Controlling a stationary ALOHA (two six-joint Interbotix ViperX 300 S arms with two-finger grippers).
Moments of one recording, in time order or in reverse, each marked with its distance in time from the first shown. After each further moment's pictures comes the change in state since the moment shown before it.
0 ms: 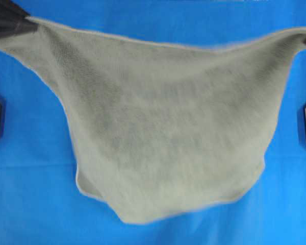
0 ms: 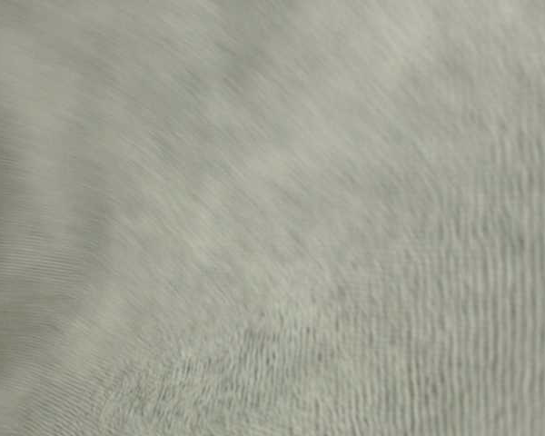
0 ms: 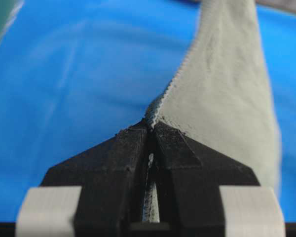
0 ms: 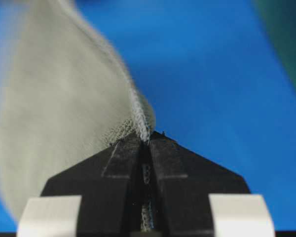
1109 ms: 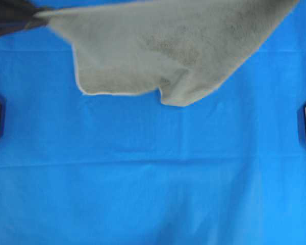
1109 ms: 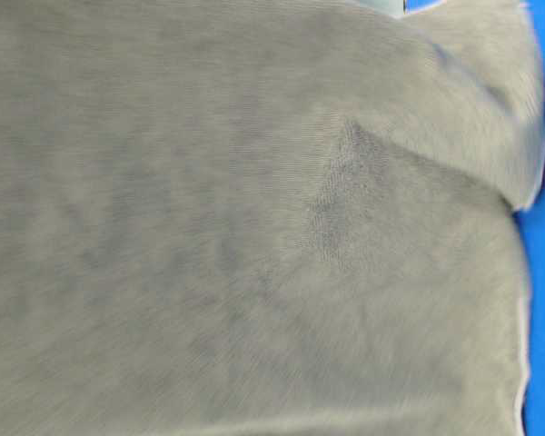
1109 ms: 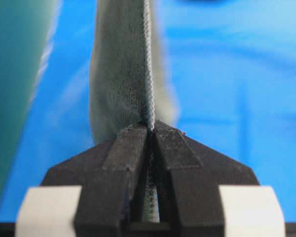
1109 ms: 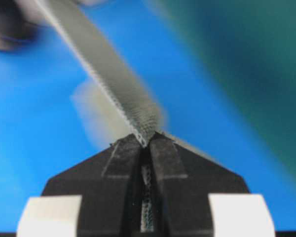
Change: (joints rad) left arm -0.094 -0.011 -0.011 -0.005 -0.072 0.258; right arm -0.233 -0.083 -0.006 0.298 -0.238 -0.256
